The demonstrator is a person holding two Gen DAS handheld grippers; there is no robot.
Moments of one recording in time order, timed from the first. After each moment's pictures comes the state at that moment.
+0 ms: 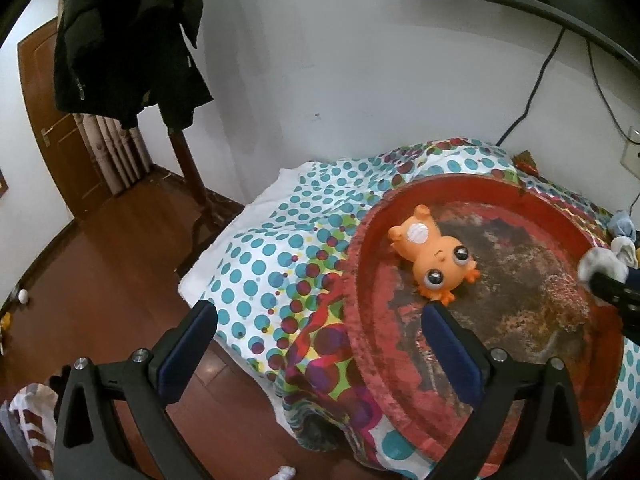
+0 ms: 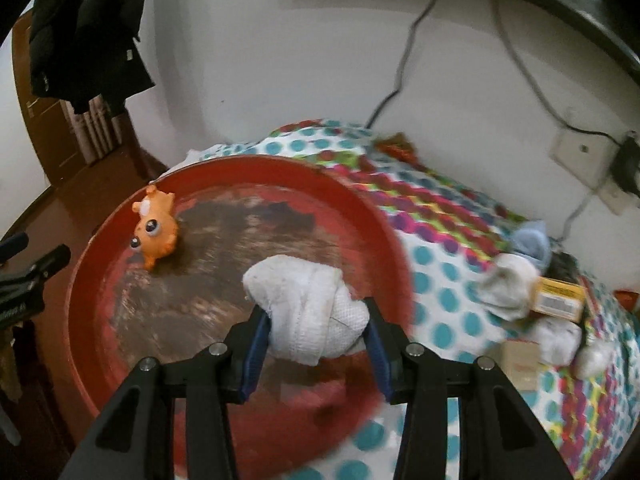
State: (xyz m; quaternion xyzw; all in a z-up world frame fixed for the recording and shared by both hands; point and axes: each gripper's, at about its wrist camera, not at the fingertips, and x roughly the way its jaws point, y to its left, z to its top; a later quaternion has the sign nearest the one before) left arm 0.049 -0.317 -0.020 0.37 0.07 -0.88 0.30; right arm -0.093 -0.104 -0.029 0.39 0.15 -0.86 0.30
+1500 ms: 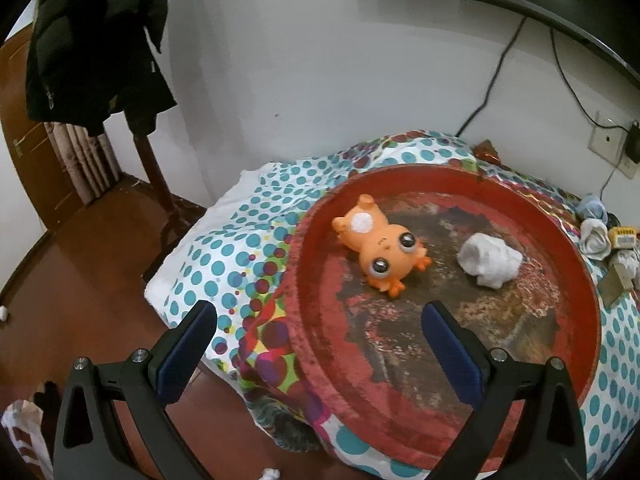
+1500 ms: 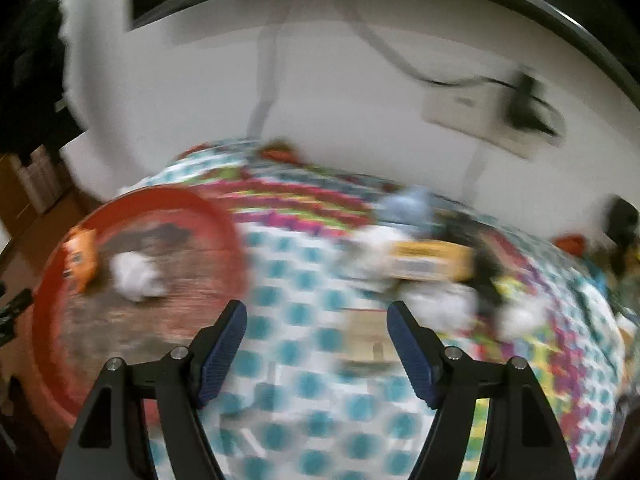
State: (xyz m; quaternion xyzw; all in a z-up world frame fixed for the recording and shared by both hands) left arm 0.040 -0.290 -0.024 0.37 0.07 -0.90 0.24; right arm -0.130 0.056 -0.002 0.38 0.08 -0.91 0.15
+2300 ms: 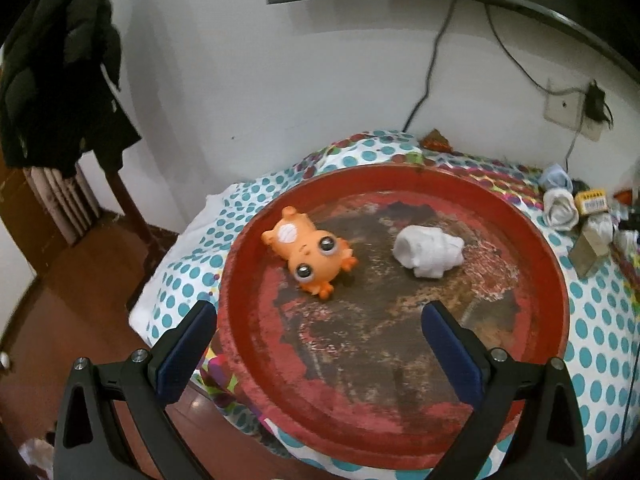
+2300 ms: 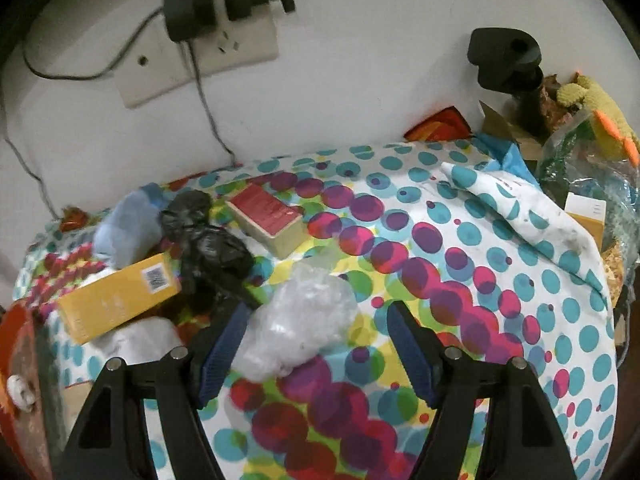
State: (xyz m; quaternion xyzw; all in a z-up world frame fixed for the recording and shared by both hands) left arm 0.025 -0.233 -0.015 0.36 0.01 -0.91 0.19; right arm -0.232 0.199 -0.067 0.44 -0.06 -0.89 -0.04
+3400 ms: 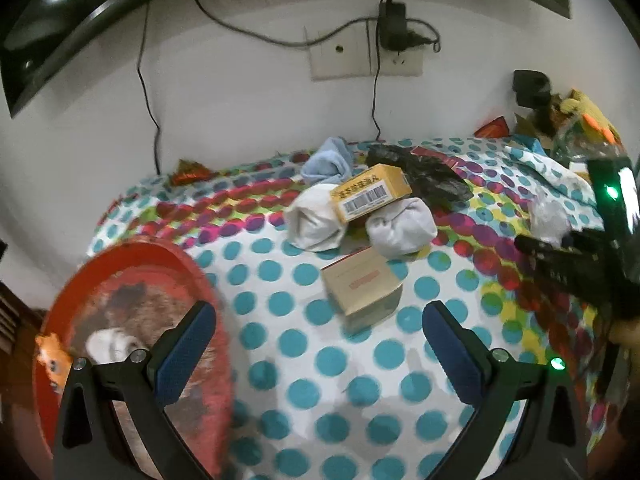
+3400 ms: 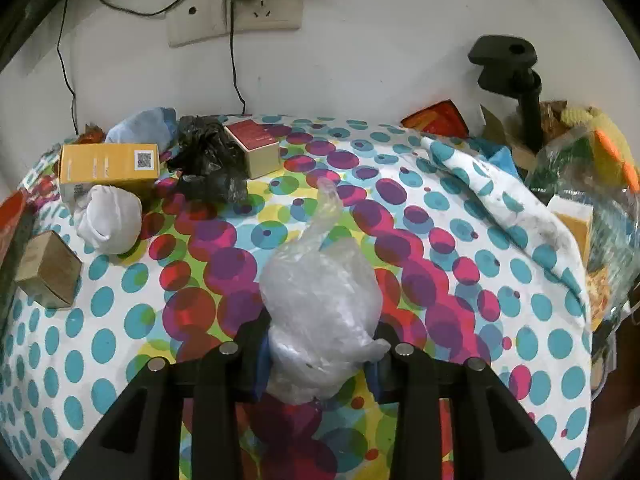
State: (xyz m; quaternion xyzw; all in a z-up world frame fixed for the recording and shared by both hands) left arm -0.114 0.005 -0.022 0.40 -0.06 -0.91 -0.03; right arm -0.174 0.231 -0.088 0.43 0.04 -0.90 0.03
